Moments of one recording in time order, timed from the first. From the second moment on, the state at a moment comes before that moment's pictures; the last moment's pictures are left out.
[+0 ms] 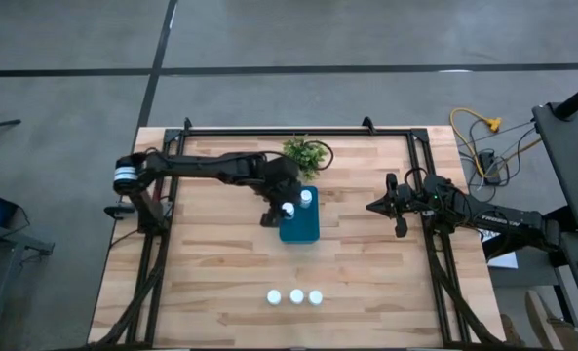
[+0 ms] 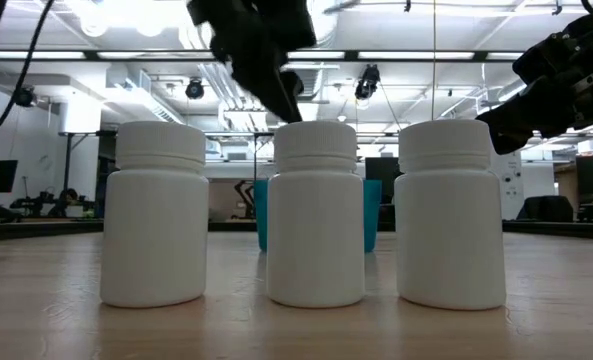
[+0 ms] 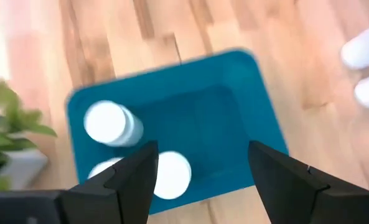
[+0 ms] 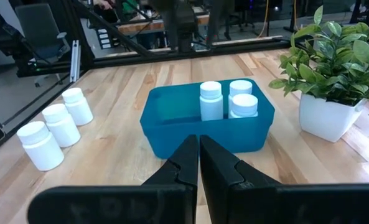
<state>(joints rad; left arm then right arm) 0.13 1.72 1.45 -0.71 0.19 0.32 -0.32 0.22 0.03 0.00 -0.37 0.09</state>
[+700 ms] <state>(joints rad) 0.06 1.48 1.38 -0.66 0.01 0.22 -0.32 0.22 0.03 0.01 -0.37 0.10</state>
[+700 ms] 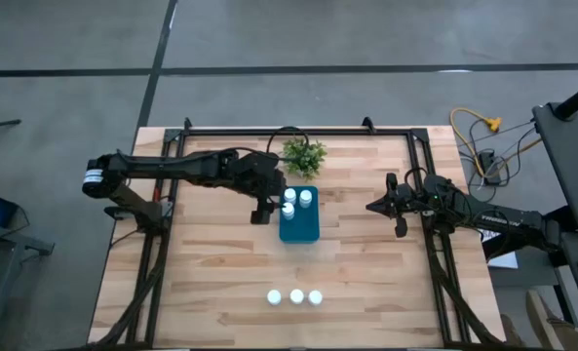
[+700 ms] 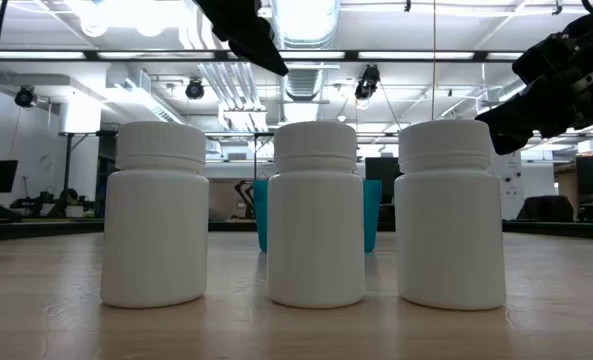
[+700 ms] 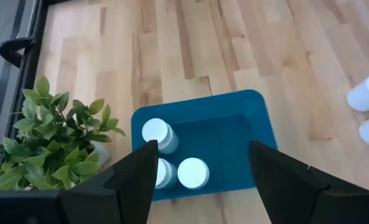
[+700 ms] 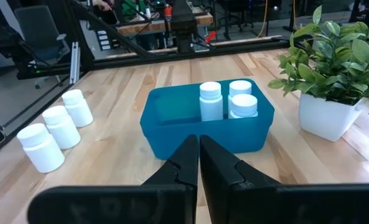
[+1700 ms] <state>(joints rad) 0.02 0.83 0.73 -0.29 -0.09 0.10 -0.32 0.22 0.03 0.00 -0.36 0.10</state>
